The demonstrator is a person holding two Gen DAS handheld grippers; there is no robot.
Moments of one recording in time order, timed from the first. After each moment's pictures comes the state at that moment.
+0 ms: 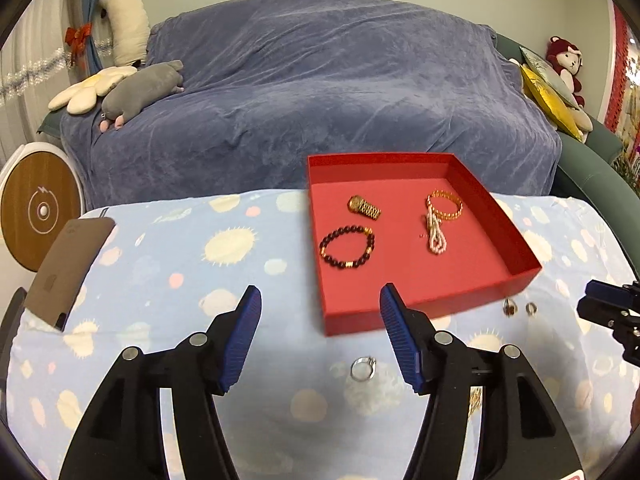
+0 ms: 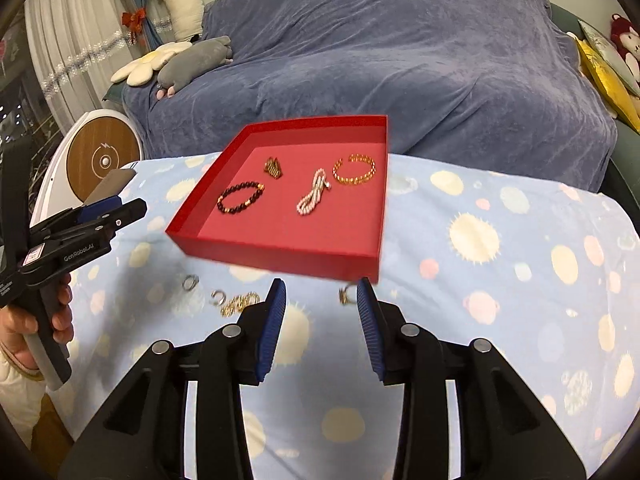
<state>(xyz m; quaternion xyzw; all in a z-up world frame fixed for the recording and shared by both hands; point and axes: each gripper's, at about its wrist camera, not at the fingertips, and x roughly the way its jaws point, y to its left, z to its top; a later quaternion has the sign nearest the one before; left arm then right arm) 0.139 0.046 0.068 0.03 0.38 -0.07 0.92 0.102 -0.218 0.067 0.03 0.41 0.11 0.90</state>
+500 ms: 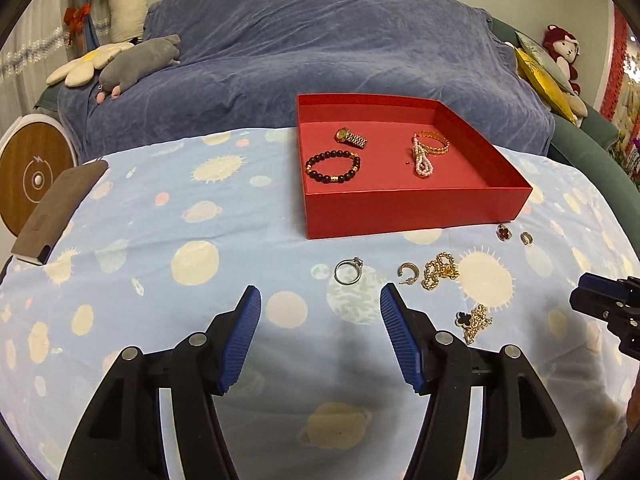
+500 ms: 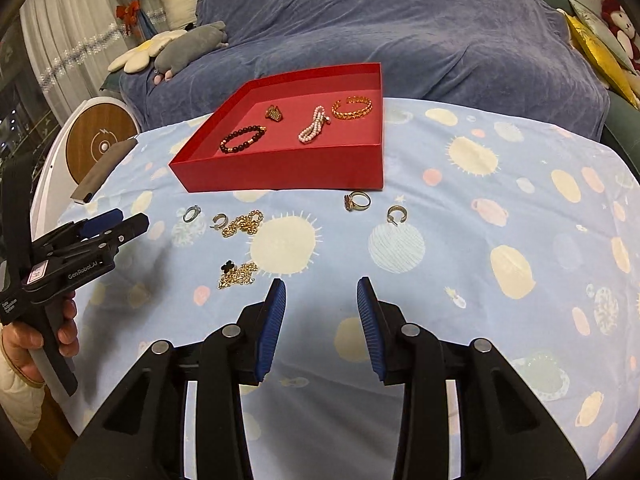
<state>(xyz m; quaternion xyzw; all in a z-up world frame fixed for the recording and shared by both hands) 0.096 0.041 0.017 0.02 0.40 -0.08 0.91 0.070 -0.214 0.020 0.05 0.44 0.11 0.89</state>
